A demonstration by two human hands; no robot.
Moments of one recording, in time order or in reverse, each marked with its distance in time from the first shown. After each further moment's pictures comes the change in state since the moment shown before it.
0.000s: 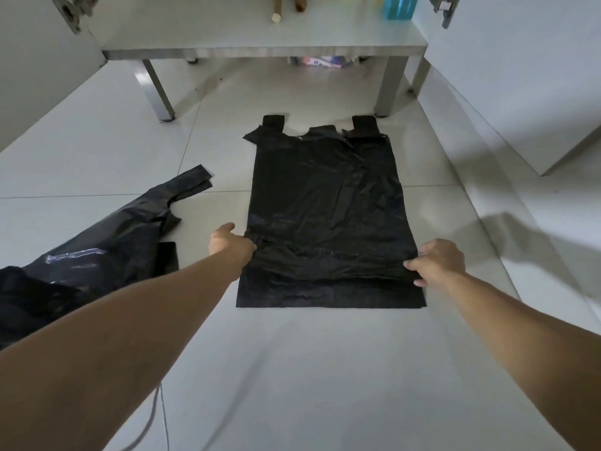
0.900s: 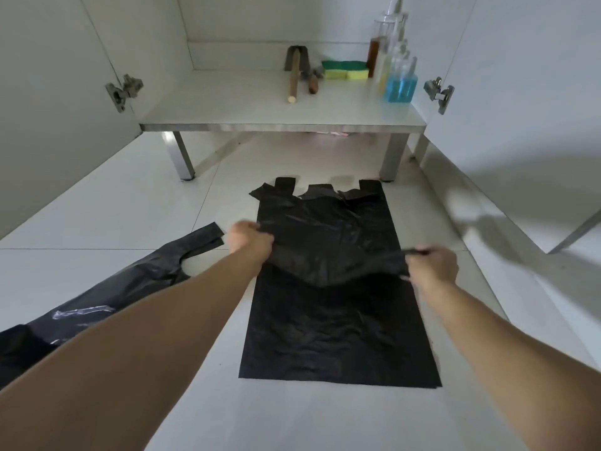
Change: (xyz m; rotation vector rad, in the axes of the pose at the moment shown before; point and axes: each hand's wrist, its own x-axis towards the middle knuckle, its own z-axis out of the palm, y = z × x) left_hand 0.013 0.112 0.000 -0.051 0.104 0.245; right_hand 0.023 -0.102 0.001 0.492 0.230 -0.183
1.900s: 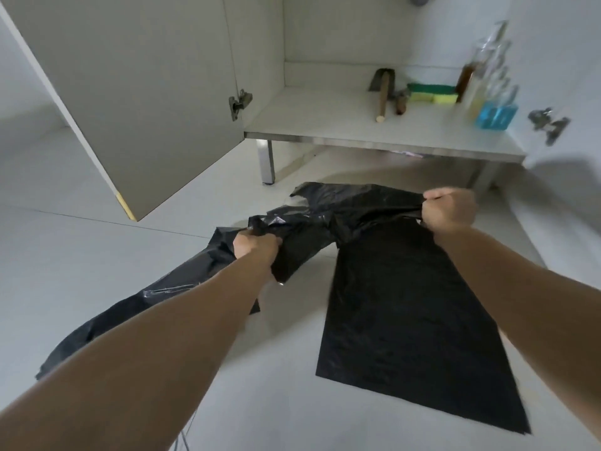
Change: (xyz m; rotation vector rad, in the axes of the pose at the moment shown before) left_hand 0.023 -0.045 -0.140 -0.365 0.211 -0.204; right_hand -0.057 -0.141 0.108 -0.222 -0.093 -0.402
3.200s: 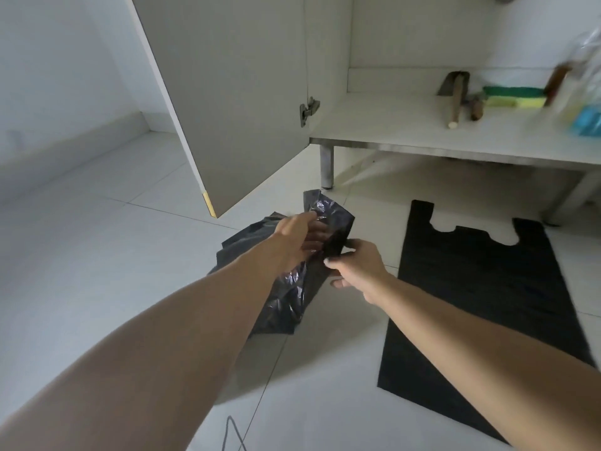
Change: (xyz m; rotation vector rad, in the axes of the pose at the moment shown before) left_hand 0.000 0.043 -0.074 -0.106 -0.368 -0.093; right_hand -0.176 -0.067 0.138 0.325 -0.834 0.123
